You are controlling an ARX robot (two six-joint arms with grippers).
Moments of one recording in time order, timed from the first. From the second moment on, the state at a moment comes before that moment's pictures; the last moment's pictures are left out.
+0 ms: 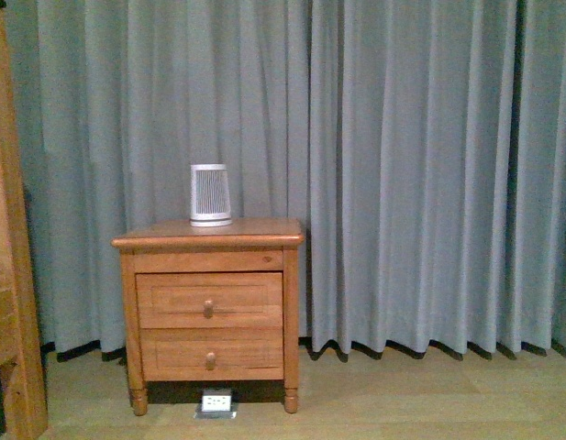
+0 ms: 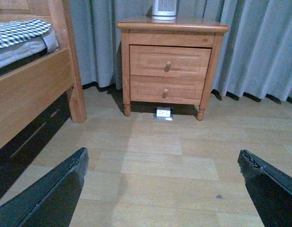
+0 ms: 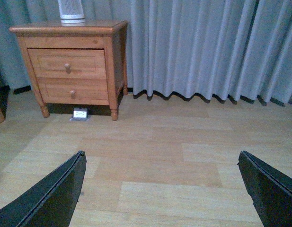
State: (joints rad) left arm -0.01 0.00 0.01 0.00 0.00 -0.01; right arm 0.00 0.00 0.01 0.00 0.00 0.00
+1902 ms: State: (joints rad) left arm -0.01 0.00 0.01 0.00 0.00 -0.01; right arm 0.00 0.00 0.01 0.00 0.00 0.00
